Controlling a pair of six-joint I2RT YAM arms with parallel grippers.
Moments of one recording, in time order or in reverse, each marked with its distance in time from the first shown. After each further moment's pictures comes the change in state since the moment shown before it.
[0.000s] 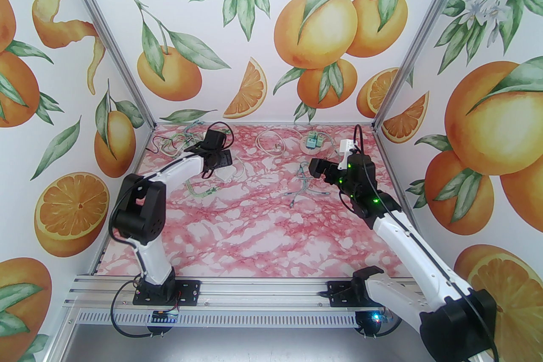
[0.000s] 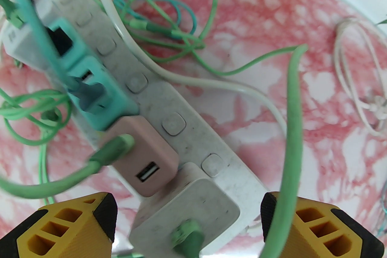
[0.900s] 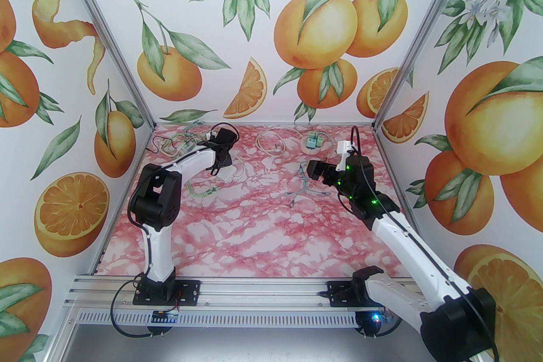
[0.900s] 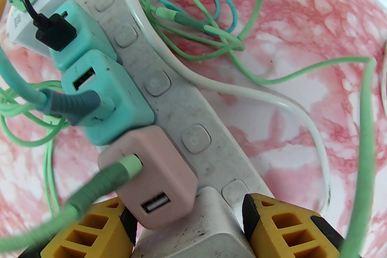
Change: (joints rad) left arm -0.052 0.113 0.114 -0.121 -0.157 -0.084; right arm 0.017 0.000 -0.023 0.021 -0.019 -0.011
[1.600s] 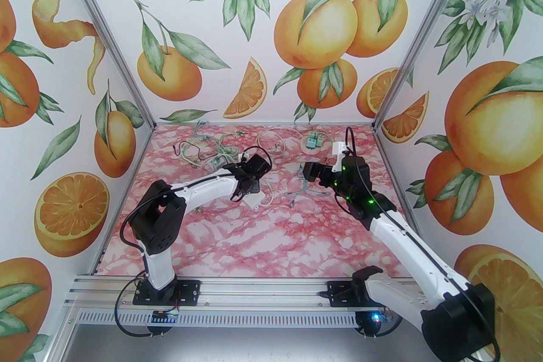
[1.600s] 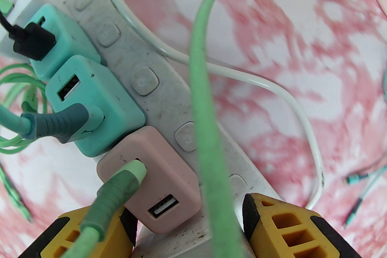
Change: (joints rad) left arm -0.369 -0.159 -0.185 -0.034 0.077 -0.167; right arm 0.033 0.018 -0.002 0.003 -0.008 -0.006
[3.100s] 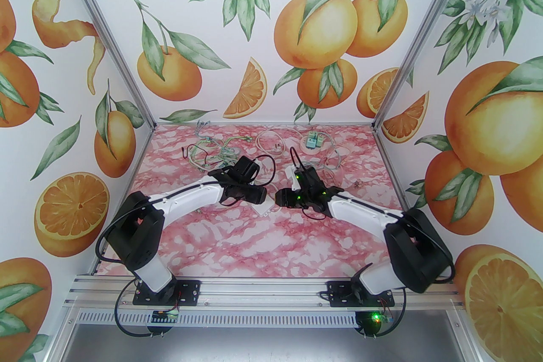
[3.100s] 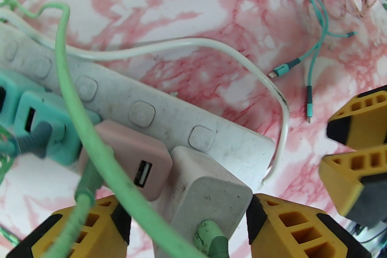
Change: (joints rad) left arm 0.073 -0.169 -0.163 0.148 0.409 0.493; right arm 0.251 0.484 0.035 0.033 -0.261 0.129
